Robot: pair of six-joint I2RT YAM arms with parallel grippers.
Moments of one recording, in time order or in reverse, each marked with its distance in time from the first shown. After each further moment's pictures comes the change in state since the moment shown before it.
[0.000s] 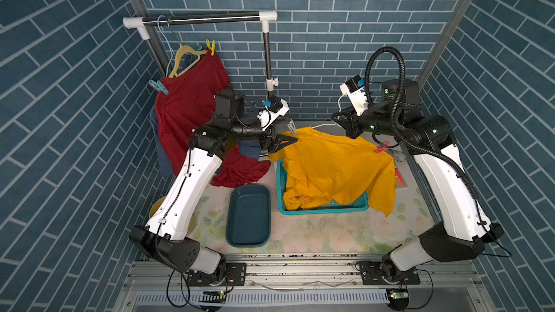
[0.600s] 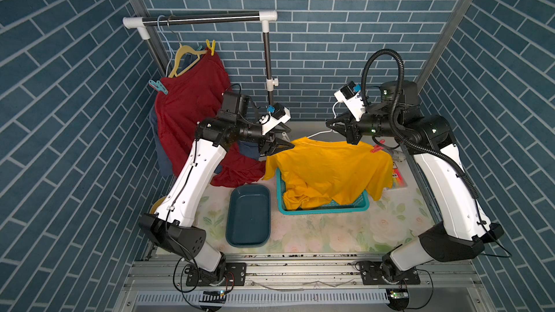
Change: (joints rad) left arm 0.021 0.090 0.071 -0.233 0.083 0.173; right arm -0.011 -0.001 -0.016 -0.035 -0.169 -0.103
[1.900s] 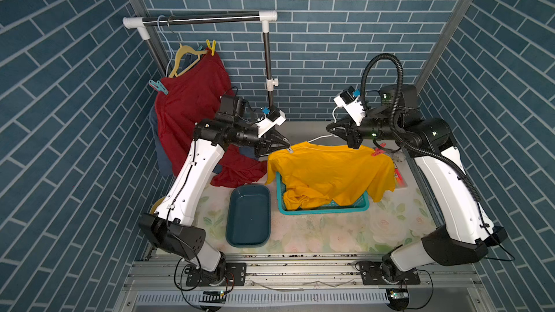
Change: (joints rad) left arm 0.040 -0.004 -0.037 -0.079 0.074 -0.006; right arm 0.000 -0.031 -0.048 -0.006 -0.014 -0.035
